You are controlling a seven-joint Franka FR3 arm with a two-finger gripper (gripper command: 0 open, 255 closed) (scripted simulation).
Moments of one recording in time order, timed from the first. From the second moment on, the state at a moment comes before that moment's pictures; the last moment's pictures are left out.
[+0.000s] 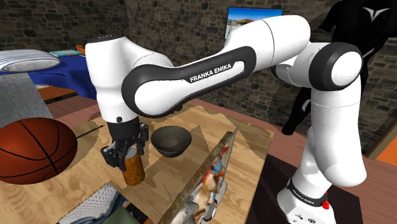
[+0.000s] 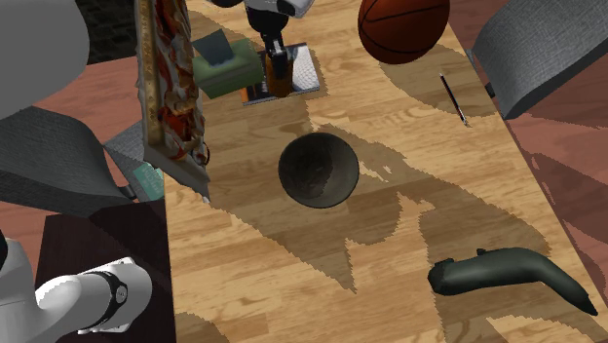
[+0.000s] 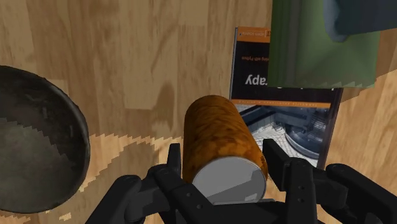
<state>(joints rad) 0.31 0.38 0.51 -1.54 -0.20 1.86 0.68</state>
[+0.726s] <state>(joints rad) 0.32 0.37 0.51 -1.40 -0.19 1.72 0.66</state>
